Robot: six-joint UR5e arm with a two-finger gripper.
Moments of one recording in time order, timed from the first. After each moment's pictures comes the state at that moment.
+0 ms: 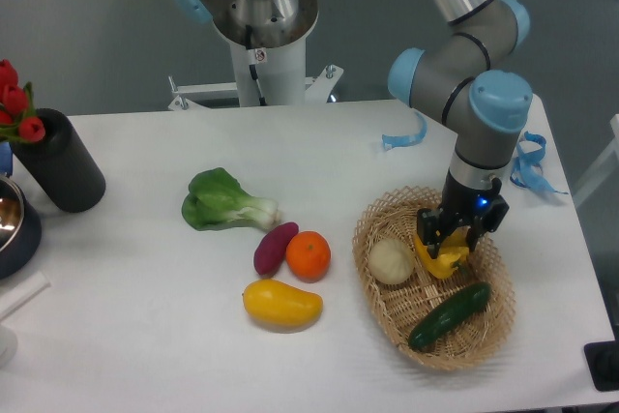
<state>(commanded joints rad) 2.78 -1.97 -1.68 -0.75 1.36 0.57</state>
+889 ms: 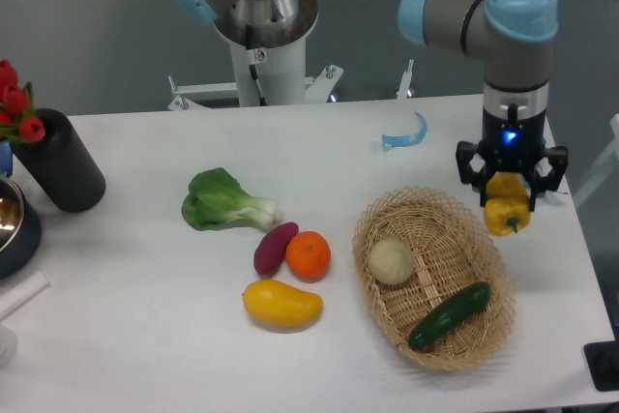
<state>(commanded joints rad) 2.88 -1.82 -1.66 -0.89 1.41 1.24</state>
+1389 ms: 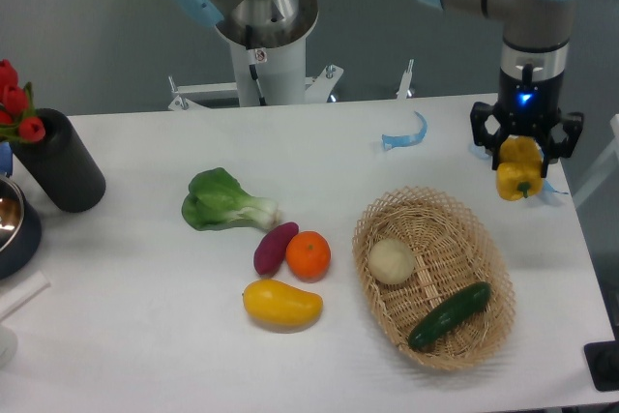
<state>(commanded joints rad) 2.92 -1.78 -1.66 -0.91 1.40 1.26</state>
